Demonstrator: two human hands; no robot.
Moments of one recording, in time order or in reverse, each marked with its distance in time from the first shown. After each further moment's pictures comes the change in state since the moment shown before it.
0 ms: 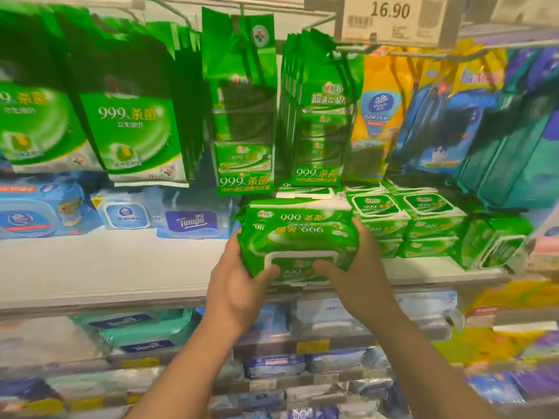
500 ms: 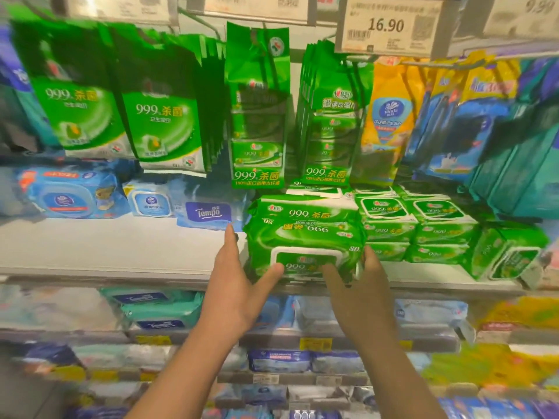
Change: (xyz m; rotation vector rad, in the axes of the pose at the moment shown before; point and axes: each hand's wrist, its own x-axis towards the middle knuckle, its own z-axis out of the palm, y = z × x) left_hand -0.033 0.010 -0.013 0.102 0.010 -0.136; right_hand -0.036 -0.001 0.002 -0.059 0.078 0.137
